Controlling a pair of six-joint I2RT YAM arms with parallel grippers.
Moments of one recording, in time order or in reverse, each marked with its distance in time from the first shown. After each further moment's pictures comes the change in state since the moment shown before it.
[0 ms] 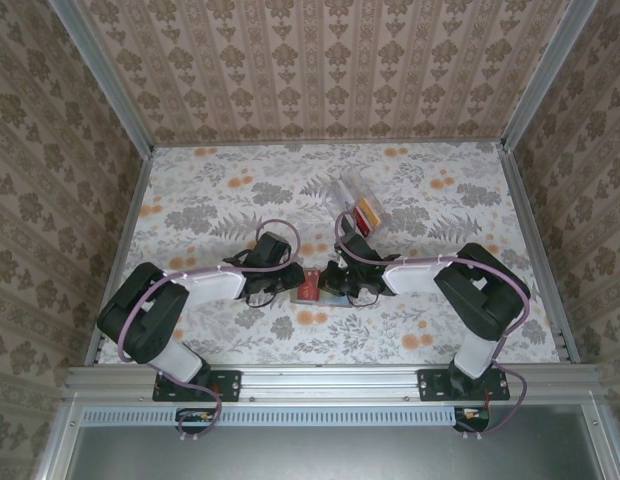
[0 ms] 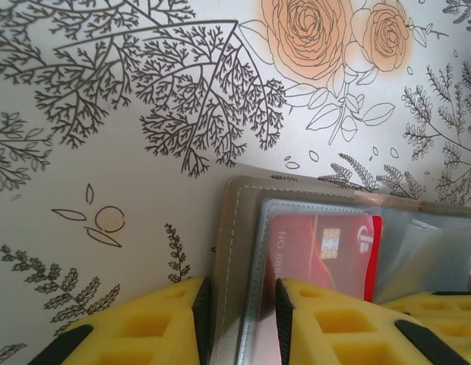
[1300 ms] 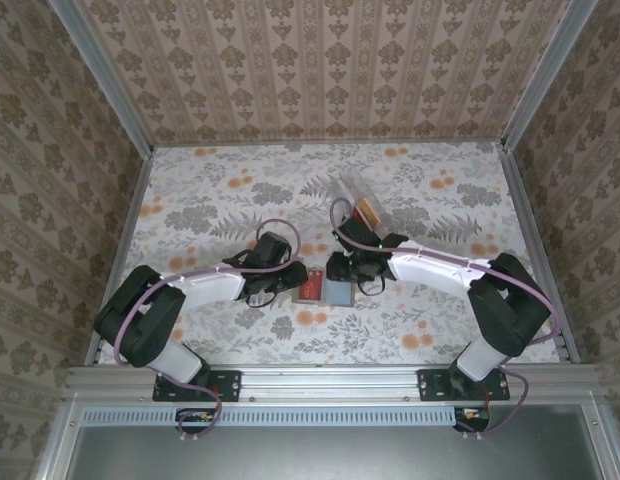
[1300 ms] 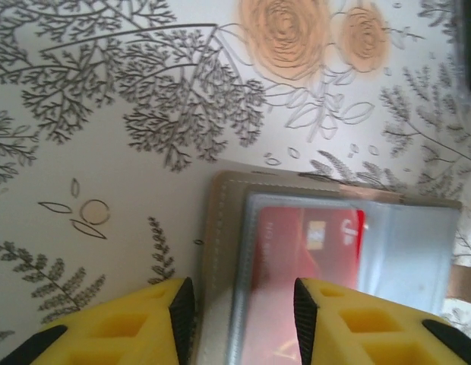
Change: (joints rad) left arm -0.011 -0.032 0.002 -0.007 -0.006 -0.004; right arm -0.006 -0.148 0.239 -0.555 0.295 -0.308
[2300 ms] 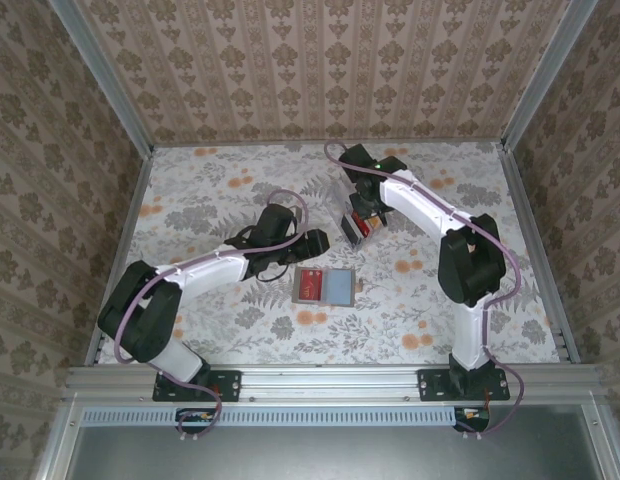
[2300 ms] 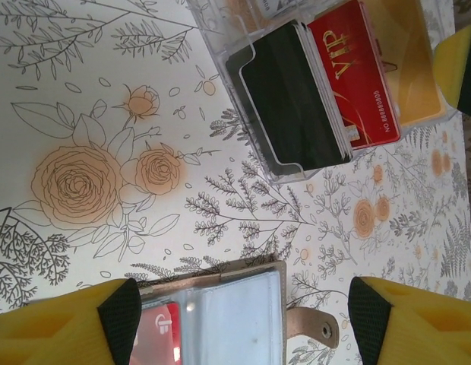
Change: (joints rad) left arm 0.020 0.040 0.208 0.029 0.091 0.058; right arm -0.240 0.398 0.712 -0.527 0.390 -0.531
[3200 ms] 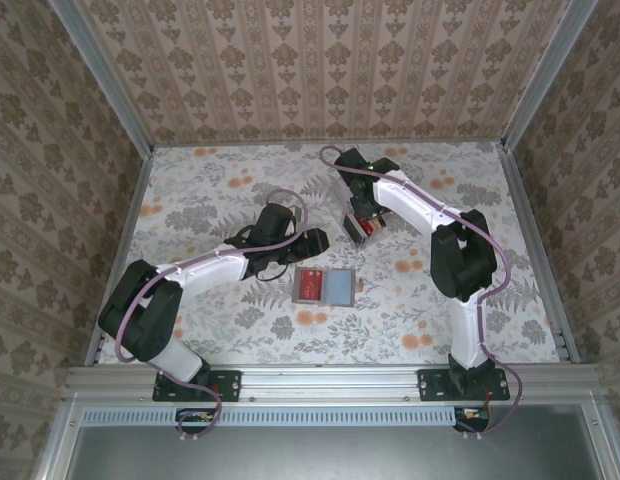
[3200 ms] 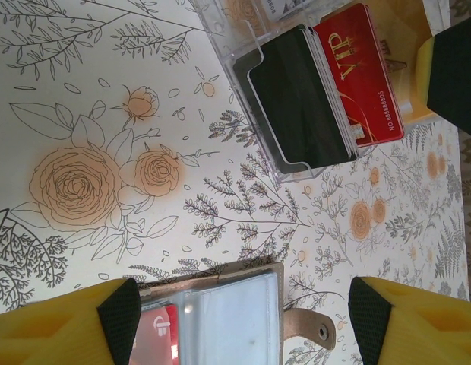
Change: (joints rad) left arm 0.009 0.002 0.000 0.007 0.014 -0.008; right arm 0.003 0.055 0.022 -0.018 0.117 -0.026
